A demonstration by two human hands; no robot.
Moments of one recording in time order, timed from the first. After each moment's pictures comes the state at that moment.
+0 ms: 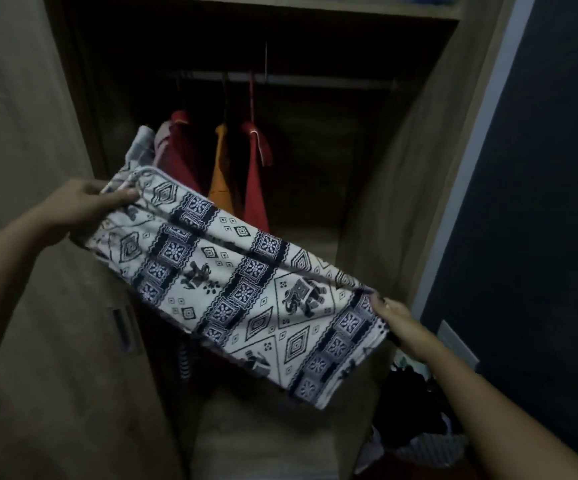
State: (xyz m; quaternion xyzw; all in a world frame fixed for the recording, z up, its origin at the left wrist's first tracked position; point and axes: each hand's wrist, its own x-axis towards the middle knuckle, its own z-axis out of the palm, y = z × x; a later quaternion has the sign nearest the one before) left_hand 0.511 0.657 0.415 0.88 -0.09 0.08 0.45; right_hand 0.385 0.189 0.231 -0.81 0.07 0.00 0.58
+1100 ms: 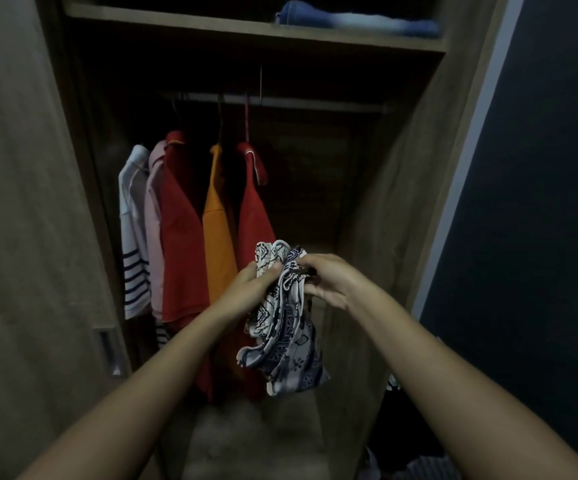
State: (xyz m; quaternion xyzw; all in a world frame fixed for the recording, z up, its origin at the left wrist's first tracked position) left_hand 0.465 0.459 0.320 0.73 -0.25 -0.09 0.64; right_hand 0.430 0.313 0.363 -0.61 0.09 0.01 0.78
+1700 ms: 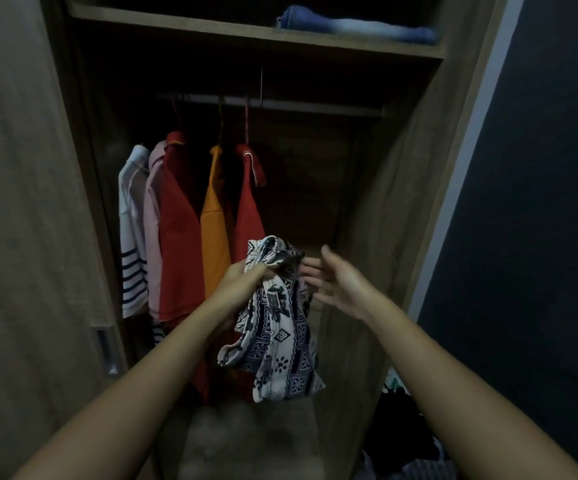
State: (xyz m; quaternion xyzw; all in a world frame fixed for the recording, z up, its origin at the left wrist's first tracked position) left_hand 0.461 0.463 0.327 0.73 -0.16 -0.06 0.66; right_hand 0.427 0.274 0.336 -0.70 0.08 0.03 0.71
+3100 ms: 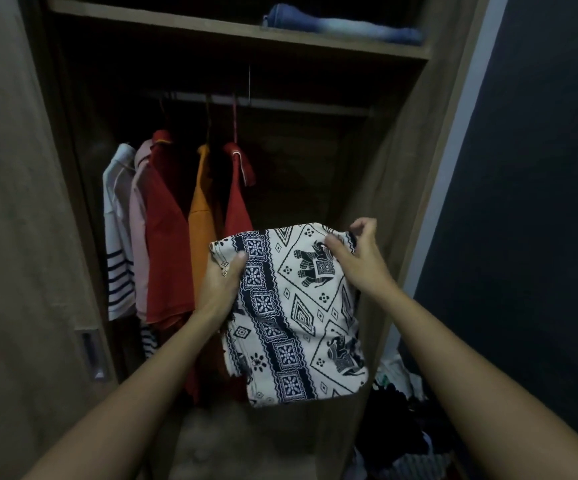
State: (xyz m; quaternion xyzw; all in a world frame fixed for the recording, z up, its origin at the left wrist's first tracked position) left_hand 0.472 0.461 0.310 0.72 -0.14 0.13 0.66; right_hand 0.405 0.245 0.365 -0.85 0.00 -0.27 0.46
